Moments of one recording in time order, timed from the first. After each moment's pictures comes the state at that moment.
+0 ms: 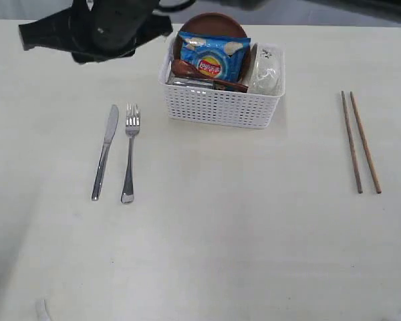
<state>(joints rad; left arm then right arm) -0.22 0.00 0.00 -0.17 0.34 0.11 0.91 1.99 -1.75 -0.13 0.70 0.47</state>
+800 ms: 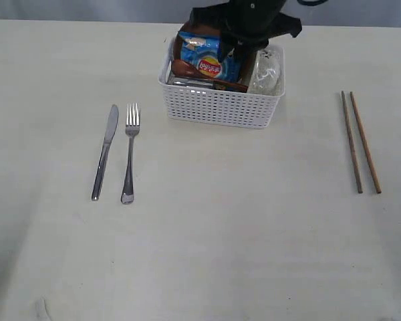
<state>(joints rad) -0.22 0.00 0.00 -0.17 0.34 0.11 0.45 2.08 -1.75 0.15 0.95 0.17</state>
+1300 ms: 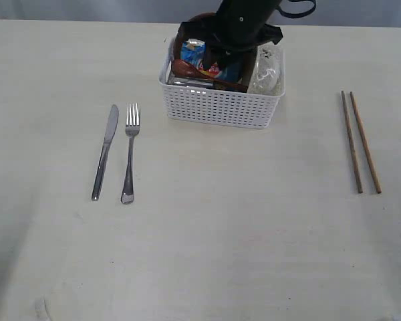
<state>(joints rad) -0.22 0.00 0.00 -0.17 0.34 0.11 0.46 2.13 -1.77 0.26 0.91 -0.02</state>
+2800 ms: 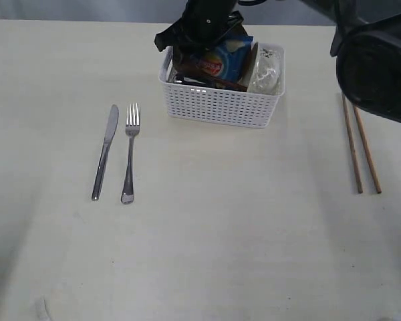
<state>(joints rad) -0.22 0.00 0.00 -0.17 0.34 0.11 0.51 2.44 -2.23 0.17 1.02 -0.19</state>
